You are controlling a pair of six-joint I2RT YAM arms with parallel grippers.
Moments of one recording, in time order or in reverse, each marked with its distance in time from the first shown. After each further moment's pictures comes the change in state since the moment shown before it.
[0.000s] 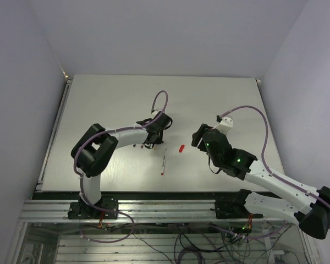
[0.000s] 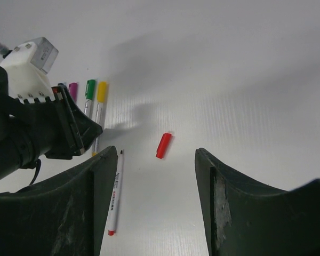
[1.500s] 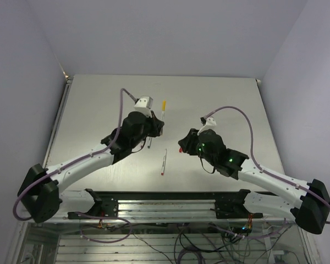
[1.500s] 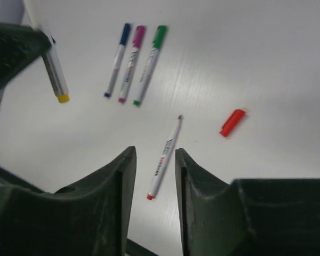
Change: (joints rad) left arm -0.039 -0.665 -0.334 0.454 0.151 0.020; right arm 0.005 0.082 -0.069 0.244 -0.392 -0.050
